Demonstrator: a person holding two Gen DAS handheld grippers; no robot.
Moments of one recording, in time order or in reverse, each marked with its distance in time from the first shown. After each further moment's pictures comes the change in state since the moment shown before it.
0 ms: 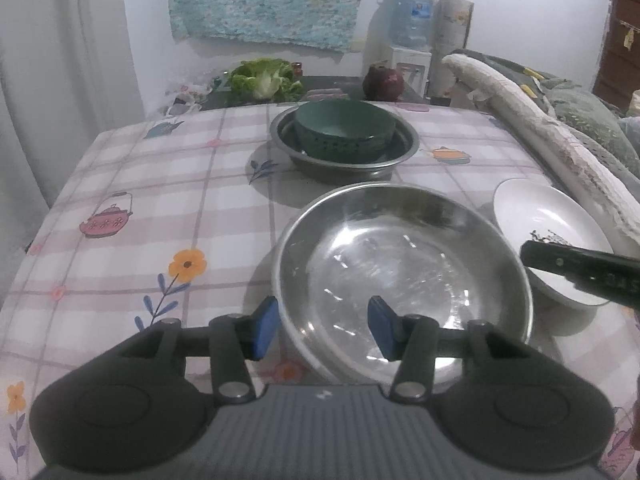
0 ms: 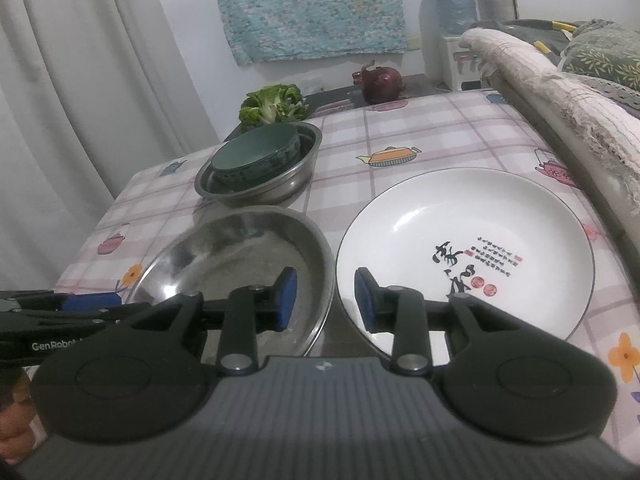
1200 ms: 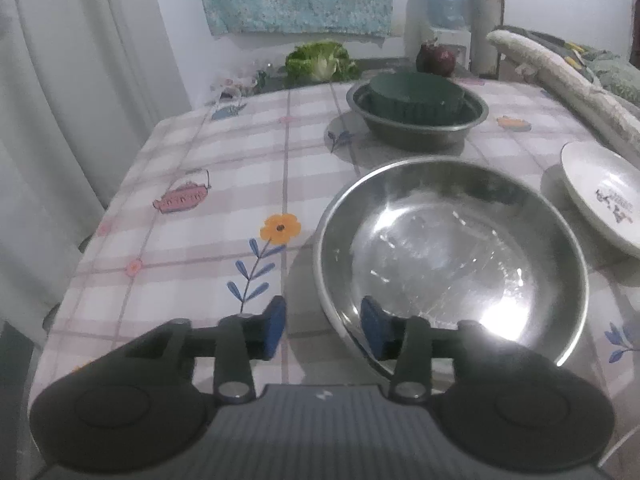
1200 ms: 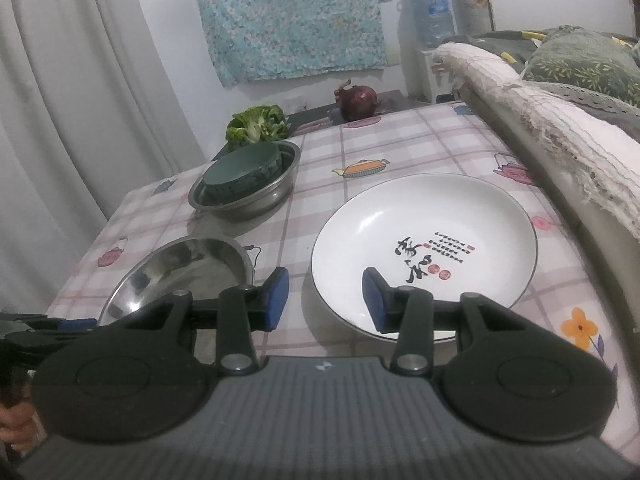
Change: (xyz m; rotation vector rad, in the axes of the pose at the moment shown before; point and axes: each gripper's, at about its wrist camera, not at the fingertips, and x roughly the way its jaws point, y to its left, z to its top) left arm -0.016 0.035 -0.025 0.046 0.023 0.166; right arm -0.045 -0.014 -0.012 0.045 -0.063 -0.044
